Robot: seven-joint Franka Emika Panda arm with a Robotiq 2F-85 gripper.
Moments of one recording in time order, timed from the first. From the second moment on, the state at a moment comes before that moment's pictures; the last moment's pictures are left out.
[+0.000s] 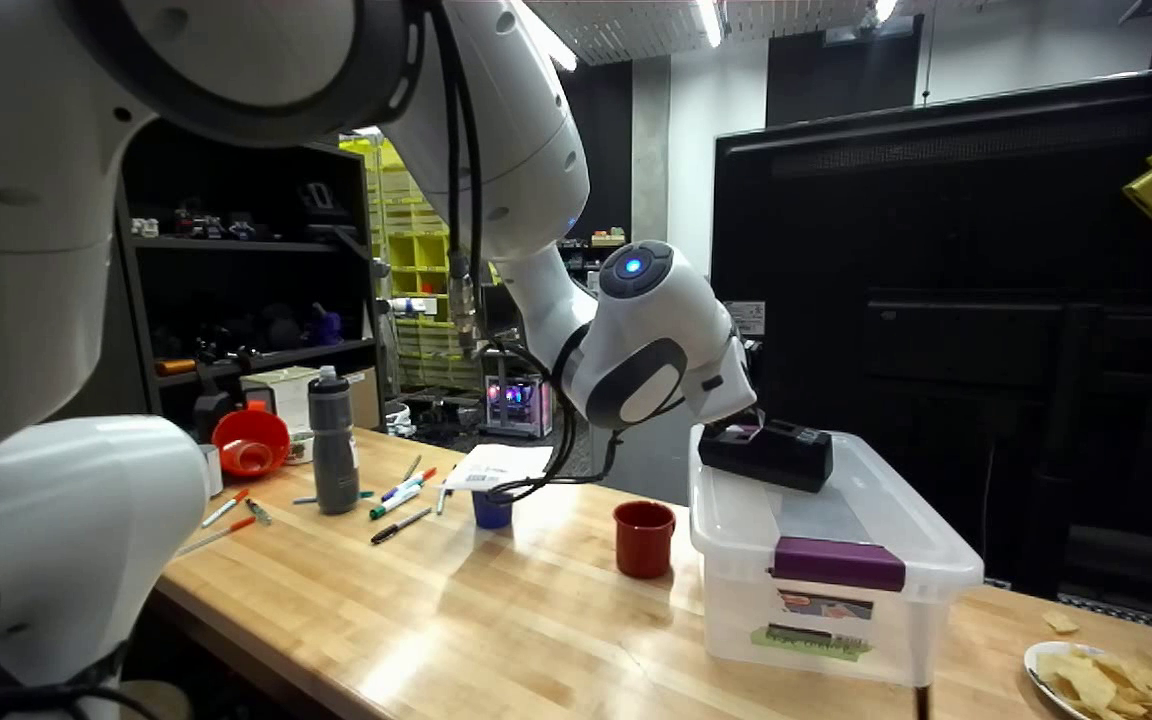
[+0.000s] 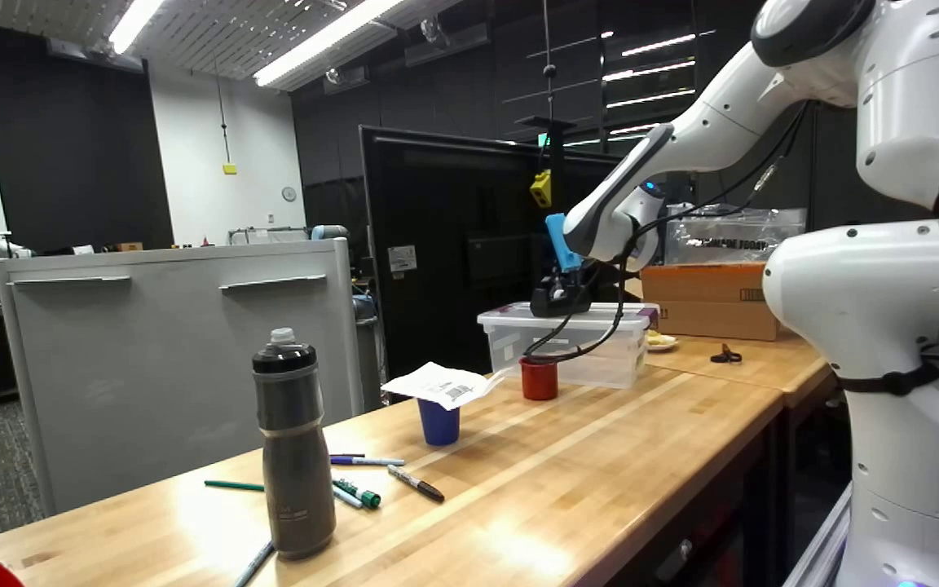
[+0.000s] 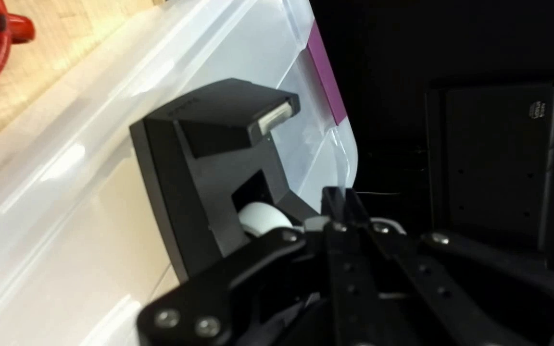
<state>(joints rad) 1.70 -0.41 -2.05 -2.23 0.06 3.41 1.24</state>
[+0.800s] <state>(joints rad) 1.59 -0.41 -1.94 -2.27 0.09 3.43 1.20</state>
